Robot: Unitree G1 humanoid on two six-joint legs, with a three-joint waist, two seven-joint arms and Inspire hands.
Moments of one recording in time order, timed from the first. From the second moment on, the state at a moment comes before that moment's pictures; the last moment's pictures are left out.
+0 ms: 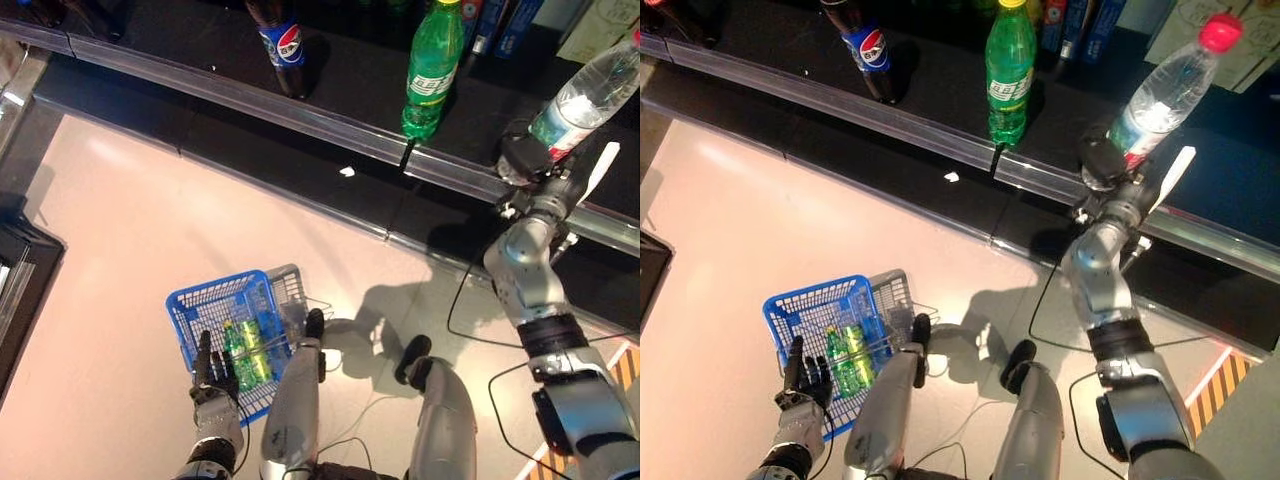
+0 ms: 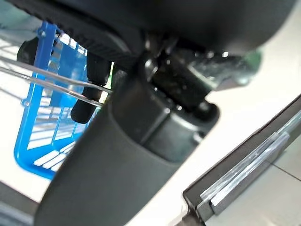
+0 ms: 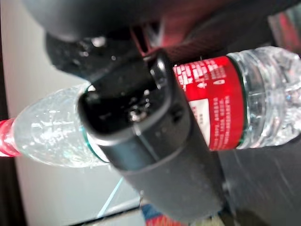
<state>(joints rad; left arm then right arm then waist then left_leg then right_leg) -0.19 0.09 0.14 0.87 -1.75 -0.34 0.14 -0.60 -0.49 0.13 0.33 0.39 -0.20 -0.74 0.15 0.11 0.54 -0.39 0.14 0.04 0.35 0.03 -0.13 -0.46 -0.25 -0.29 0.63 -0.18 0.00</state>
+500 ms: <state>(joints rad) -0.06 0.08 0.15 0.72 -1.56 -0.36 0.12 -0.42 -0.45 0.23 -0.08 0.42 -0.16 -0.32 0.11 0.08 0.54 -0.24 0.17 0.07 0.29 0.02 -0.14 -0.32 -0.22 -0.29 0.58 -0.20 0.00</state>
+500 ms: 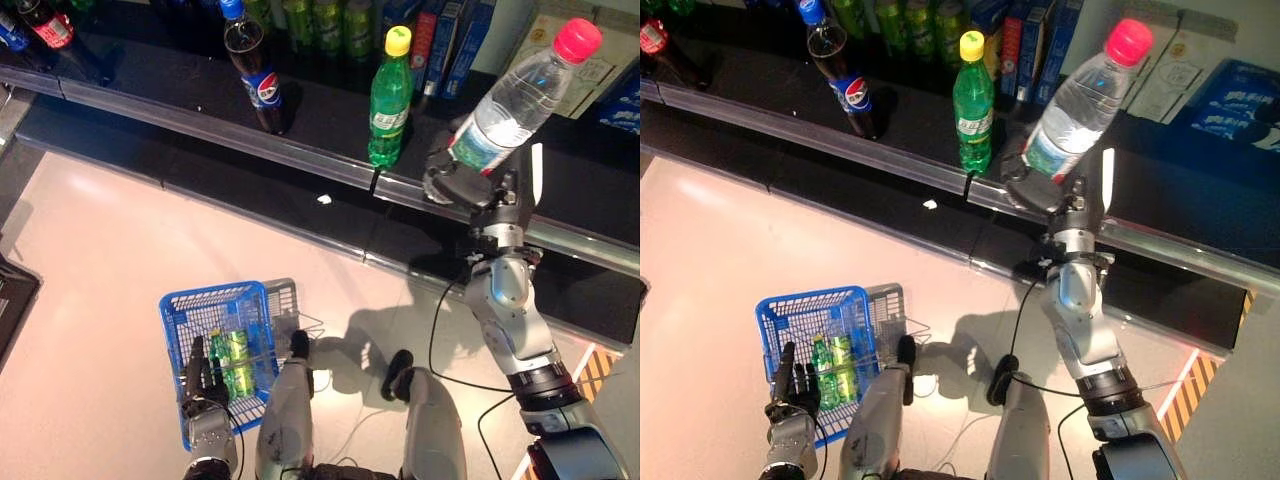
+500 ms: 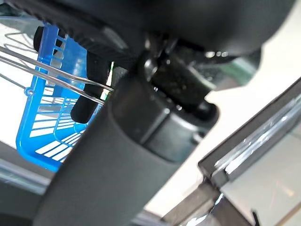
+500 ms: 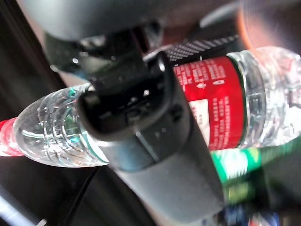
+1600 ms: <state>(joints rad) 0.06 0.26 -0.14 0.20 -1.27 -0.14 -0.06 -0.43 -0.30 0.63 0.12 0.45 -0.02 -0.38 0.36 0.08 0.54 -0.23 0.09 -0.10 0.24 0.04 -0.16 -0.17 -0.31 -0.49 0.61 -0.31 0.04</state>
